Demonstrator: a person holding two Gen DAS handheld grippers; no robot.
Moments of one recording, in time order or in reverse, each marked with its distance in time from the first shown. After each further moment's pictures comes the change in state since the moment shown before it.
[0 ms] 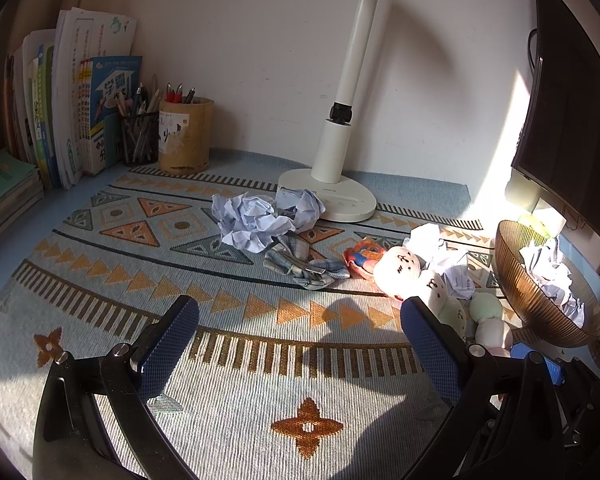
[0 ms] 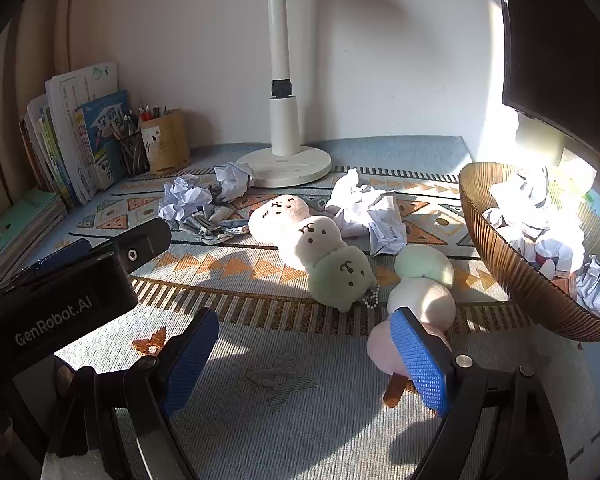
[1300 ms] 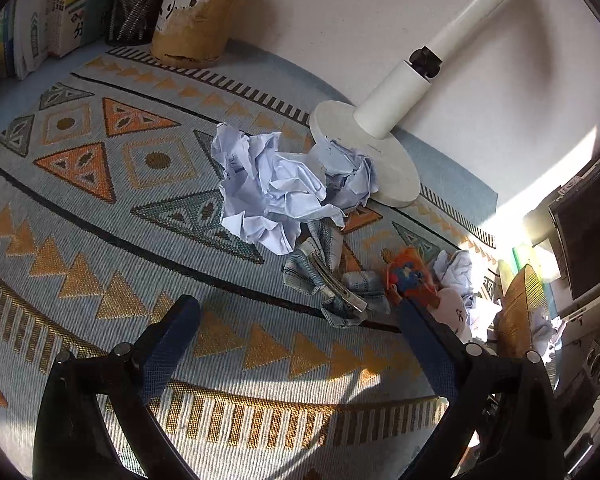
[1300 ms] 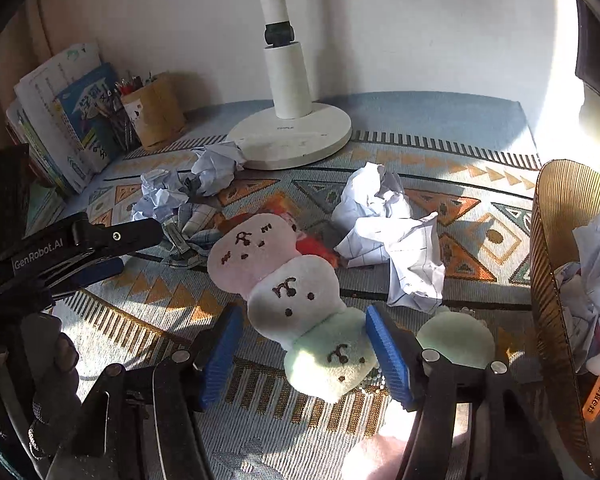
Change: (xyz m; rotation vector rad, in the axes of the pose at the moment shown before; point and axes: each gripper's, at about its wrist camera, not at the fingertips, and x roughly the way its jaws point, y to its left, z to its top) left arm 0.111 0.048 0.038 -0.316 0.389 -0.102; right arm 0.088 -0.036 0.063 -0.029 0.266 0.129
